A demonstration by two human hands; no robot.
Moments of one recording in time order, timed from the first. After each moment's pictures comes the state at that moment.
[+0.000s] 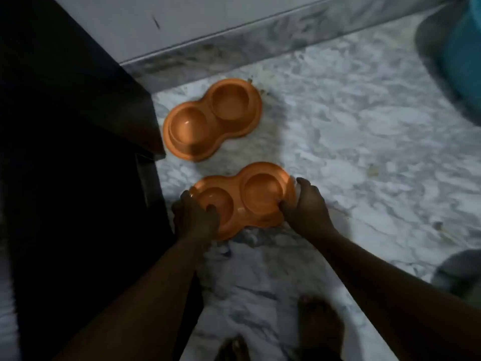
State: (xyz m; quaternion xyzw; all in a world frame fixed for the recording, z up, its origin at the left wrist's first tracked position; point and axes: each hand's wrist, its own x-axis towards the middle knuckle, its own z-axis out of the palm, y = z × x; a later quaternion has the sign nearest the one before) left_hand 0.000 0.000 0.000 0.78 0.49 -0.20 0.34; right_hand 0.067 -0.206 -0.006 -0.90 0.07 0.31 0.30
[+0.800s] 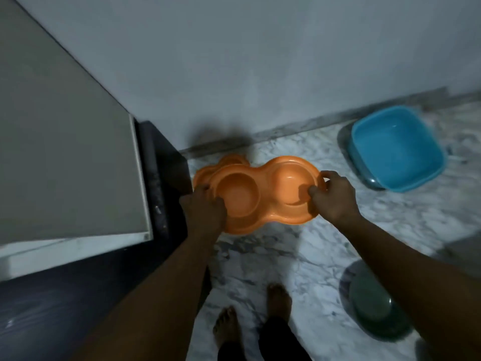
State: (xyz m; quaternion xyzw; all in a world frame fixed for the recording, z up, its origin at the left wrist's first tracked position) left_hand 0.050 -0.019 0.365 0.78 0.44 -0.08 0.44; right_hand 0.153 -0.253 0.377 -0.91 0.11 0.24 0.33
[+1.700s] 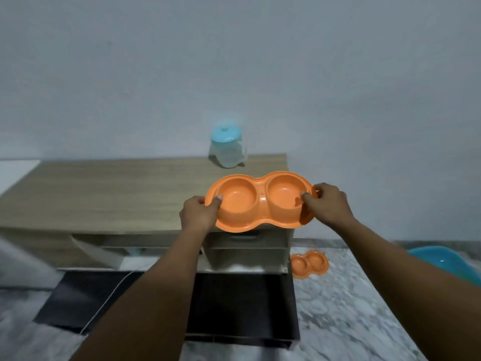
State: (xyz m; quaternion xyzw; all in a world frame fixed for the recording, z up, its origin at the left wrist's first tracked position) left_hand -0.288 0.235 0.873 0.72 0.48 0.21 0.46; right_hand -0.116 0.012 0.867 -0.91 -0.17 0.09 0.37
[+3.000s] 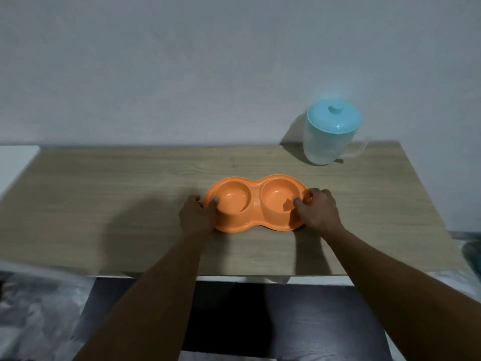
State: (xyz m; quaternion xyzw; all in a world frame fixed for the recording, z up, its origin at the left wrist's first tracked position) left_hand -0.288 0.611 0.737 0.75 0.53 0.12 0.39; right_hand -0.124 0.391 0.736 -0.93 -0.12 0.17 0.29
